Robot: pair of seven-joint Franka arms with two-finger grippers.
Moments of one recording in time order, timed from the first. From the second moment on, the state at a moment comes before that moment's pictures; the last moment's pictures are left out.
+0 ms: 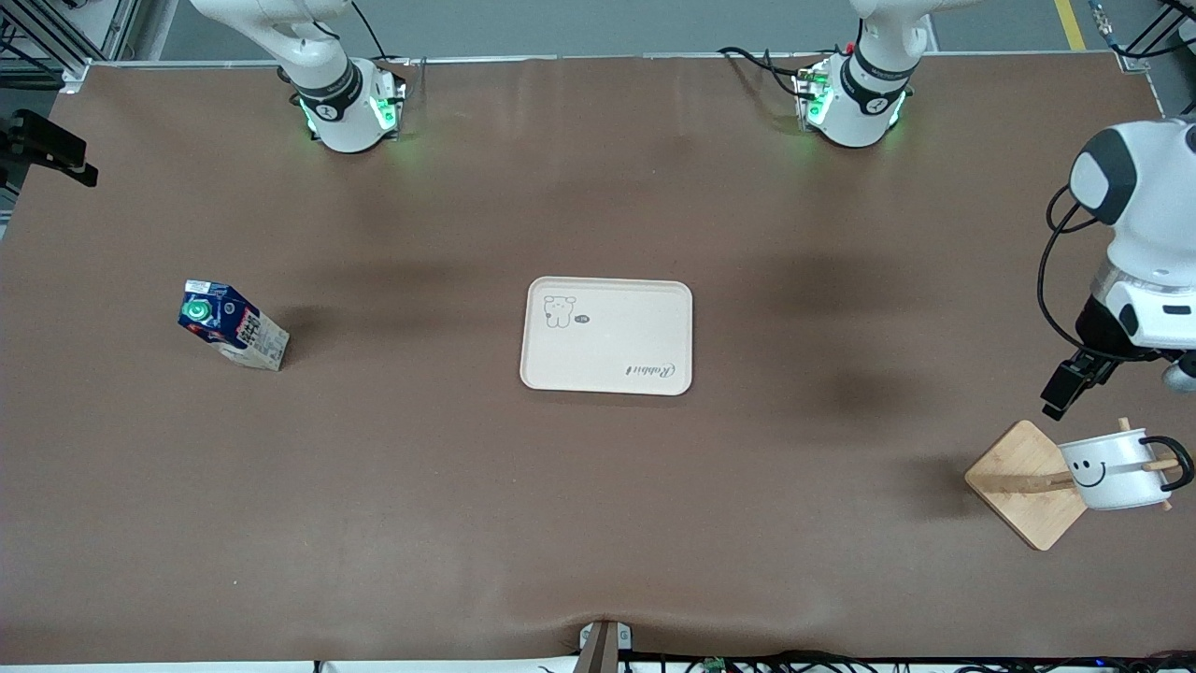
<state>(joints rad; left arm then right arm) 0.20 0.14 -0.09 -2.07 0.23 2.71 -0.65 0.00 -0.08 -0.09 -1.51 -0.05 1.32 -0.11</state>
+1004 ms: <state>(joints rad) 0.21 0.26 -0.09 -2.04 0.40 2.94 -0.65 0.00 -0.08 -0.08 -1.51 -0.05 1.32 -0.11</state>
